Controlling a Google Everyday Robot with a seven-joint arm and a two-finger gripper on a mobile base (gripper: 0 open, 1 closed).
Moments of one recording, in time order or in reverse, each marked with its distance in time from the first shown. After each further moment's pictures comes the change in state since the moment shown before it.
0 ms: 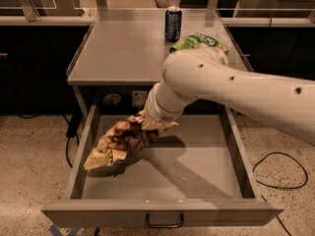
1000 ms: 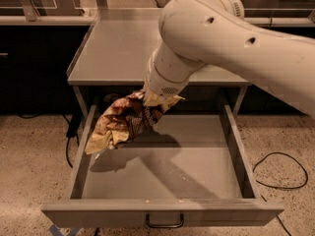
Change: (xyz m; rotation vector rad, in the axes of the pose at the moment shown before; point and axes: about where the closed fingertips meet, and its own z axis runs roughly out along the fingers) arm -0.032 -0.029 -0.086 0.061 0.067 -0.068
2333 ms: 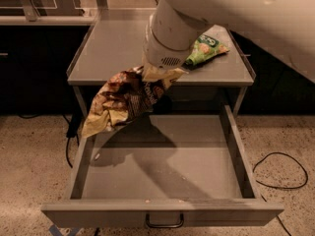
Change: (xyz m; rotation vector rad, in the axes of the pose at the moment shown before) arm -0.021 -0.032 -0.069 0.076 0.040 -0.031
